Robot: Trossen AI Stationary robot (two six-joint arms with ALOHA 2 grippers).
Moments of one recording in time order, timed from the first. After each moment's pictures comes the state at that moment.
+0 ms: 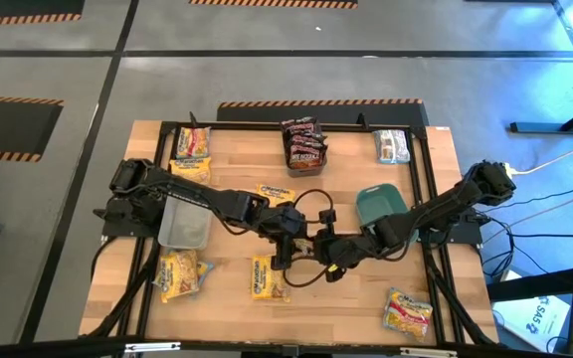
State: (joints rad) left arm -0.19 1.79 1.43 -0.47 0.00 -0.22; right arm 0.42 1.57 1.07 -0.26 0.44 -0.05
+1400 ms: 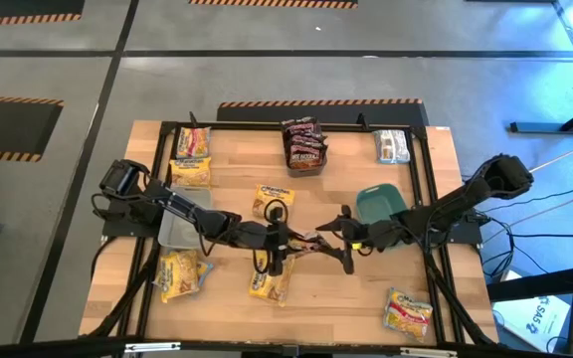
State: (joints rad) left arm -0.29 1.73 0.89 0.48 -0.31 -0.12; right arm 0.40 1.37 0.51 0.57 0.35 0.26
